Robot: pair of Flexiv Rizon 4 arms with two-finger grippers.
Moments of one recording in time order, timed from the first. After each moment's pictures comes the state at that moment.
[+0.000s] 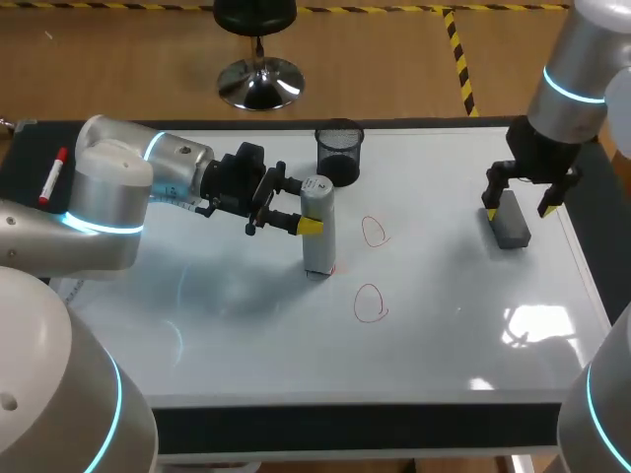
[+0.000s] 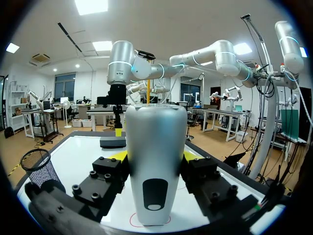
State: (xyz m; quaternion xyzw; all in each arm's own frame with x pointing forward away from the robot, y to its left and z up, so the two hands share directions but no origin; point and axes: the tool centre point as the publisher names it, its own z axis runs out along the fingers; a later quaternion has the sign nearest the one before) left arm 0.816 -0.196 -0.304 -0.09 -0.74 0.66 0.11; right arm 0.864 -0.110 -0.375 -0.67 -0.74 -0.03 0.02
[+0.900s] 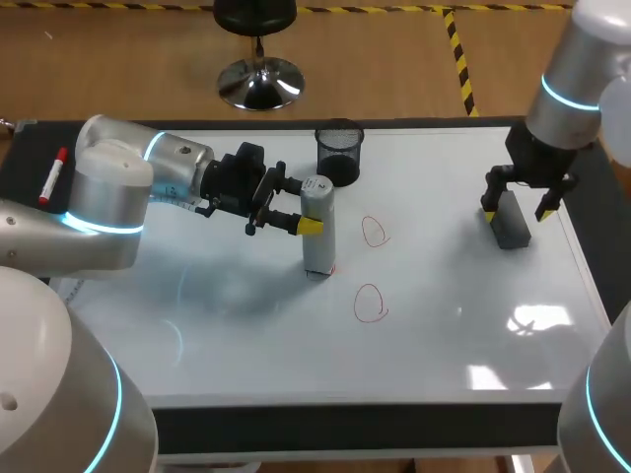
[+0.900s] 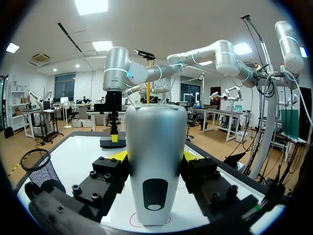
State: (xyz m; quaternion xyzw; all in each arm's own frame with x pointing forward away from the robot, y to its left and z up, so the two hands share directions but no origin) left arm 0.816 -0.196 -0.304 -0.09 -0.74 0.66 0.11; right arm 0.877 -0.117 -0.399 -0.68 -0.73 -0.03 0.03
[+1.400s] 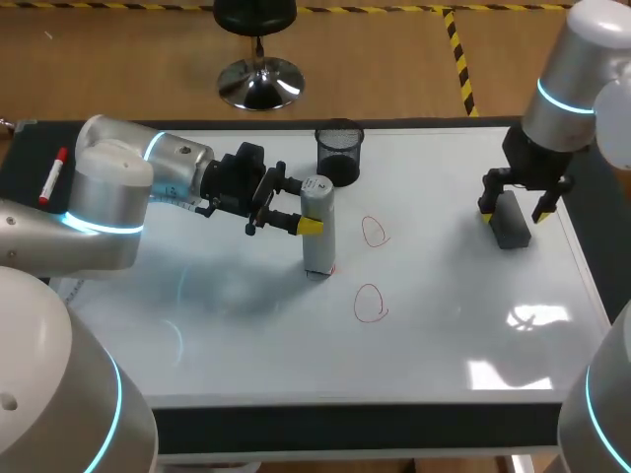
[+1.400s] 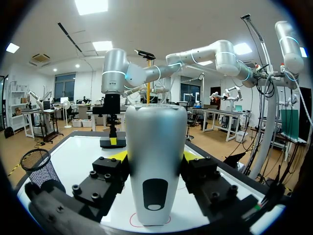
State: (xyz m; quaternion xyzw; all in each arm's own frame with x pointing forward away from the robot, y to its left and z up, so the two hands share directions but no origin) left arm 0.816 -0.196 -0.304 -0.09 -0.74 0.66 0.11; right arm 0.882 -0.115 -0.410 -0.68 -0.73 -0.02 0.03
